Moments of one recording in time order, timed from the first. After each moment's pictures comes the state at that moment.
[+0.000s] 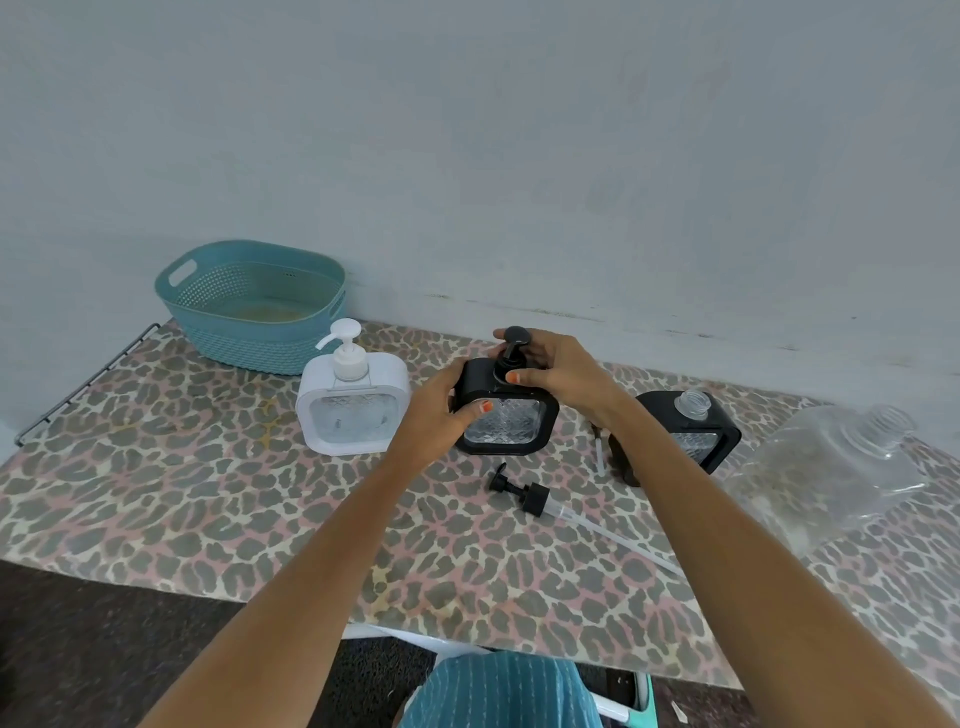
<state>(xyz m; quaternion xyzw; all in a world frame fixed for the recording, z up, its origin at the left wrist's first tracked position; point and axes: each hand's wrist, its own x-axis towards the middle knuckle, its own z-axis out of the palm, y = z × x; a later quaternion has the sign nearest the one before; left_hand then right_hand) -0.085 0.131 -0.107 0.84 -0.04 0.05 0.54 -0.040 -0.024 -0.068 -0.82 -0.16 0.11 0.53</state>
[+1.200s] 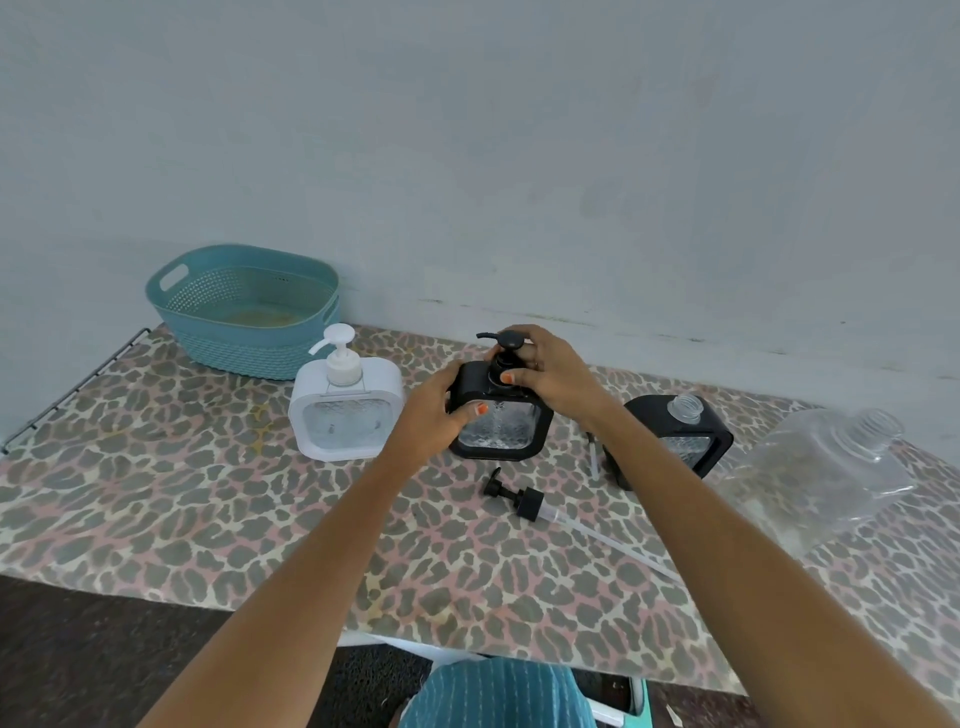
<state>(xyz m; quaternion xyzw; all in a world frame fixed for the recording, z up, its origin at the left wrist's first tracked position) -0.073 0.134 -0.113 0.86 -0.06 0.04 0.51 -0.041 -0.020 -0.069 -0.81 -0.17 0.09 0.55</state>
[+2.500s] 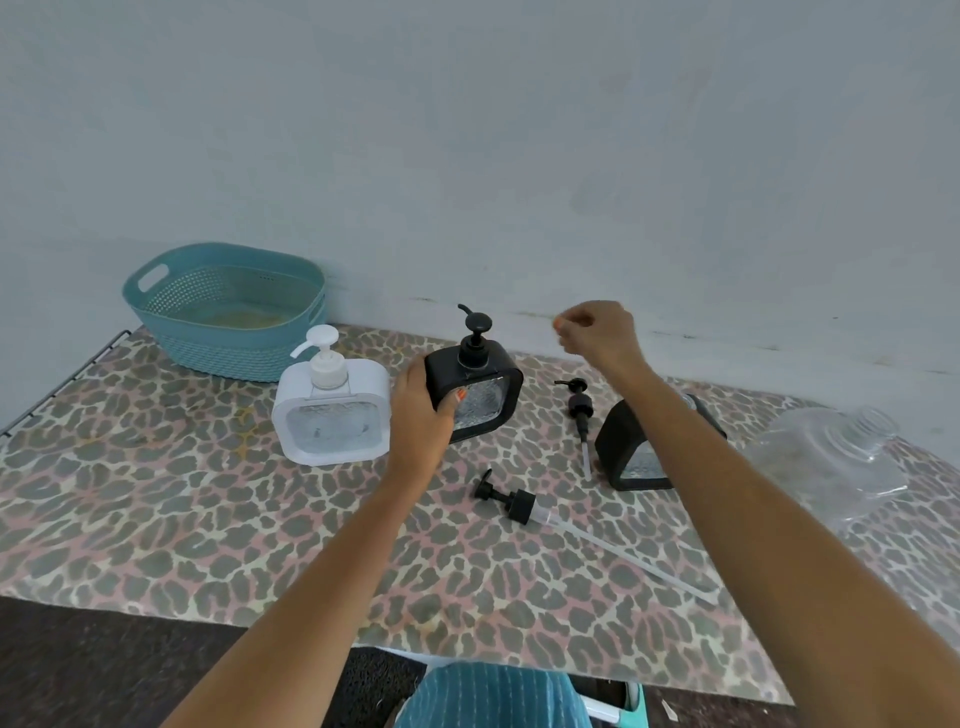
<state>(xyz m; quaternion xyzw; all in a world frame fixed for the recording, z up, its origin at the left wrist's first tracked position) -0.069 0.121 -0.128 0.85 0.06 0.19 0.49 -0.004 -0.060 -0.050 -0.89 0.01 -0.05 0.46</state>
